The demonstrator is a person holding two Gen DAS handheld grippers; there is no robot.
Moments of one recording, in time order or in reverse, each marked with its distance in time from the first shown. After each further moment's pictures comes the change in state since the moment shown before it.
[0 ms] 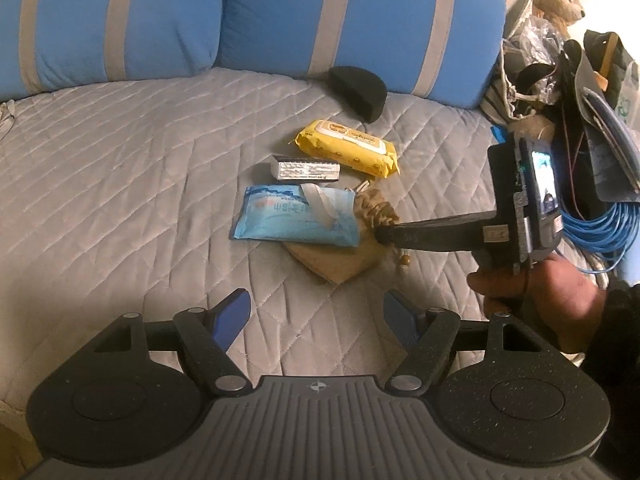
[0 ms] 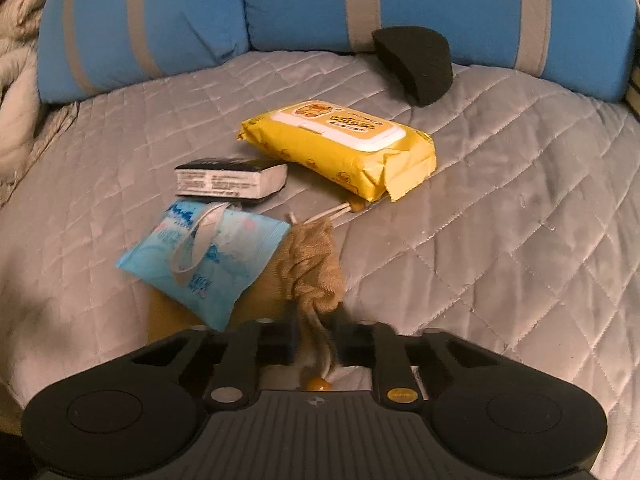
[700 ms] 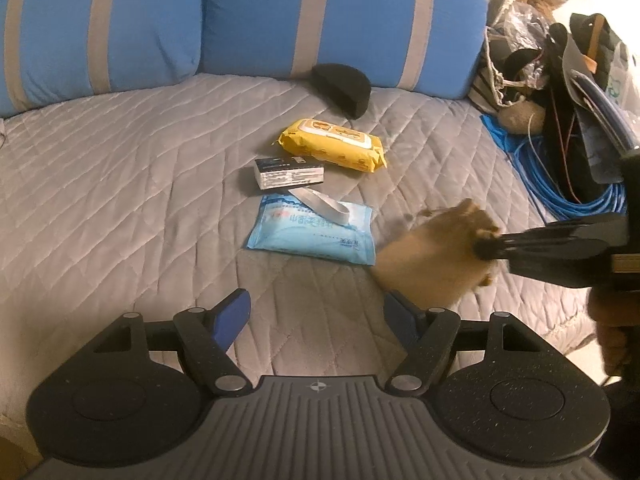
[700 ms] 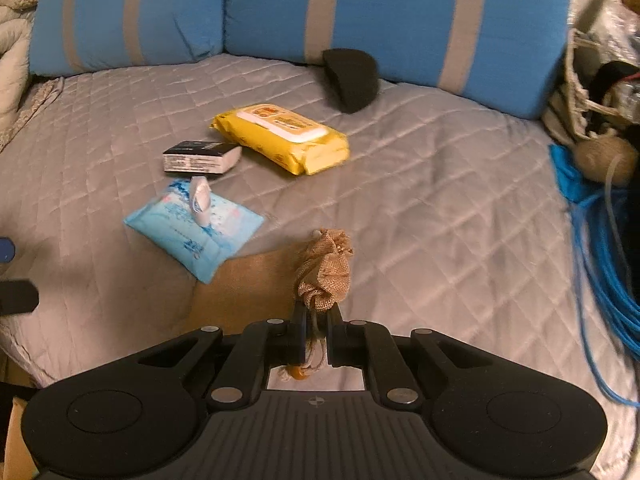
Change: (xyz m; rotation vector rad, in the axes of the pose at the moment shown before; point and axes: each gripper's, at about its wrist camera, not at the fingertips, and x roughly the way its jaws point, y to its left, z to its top) left arm 0.004 -0.012 -0.003 0.061 -0.011 -0.003; right arm -0.108 -0.015 -0.039 -0.033 0.011 -0.195
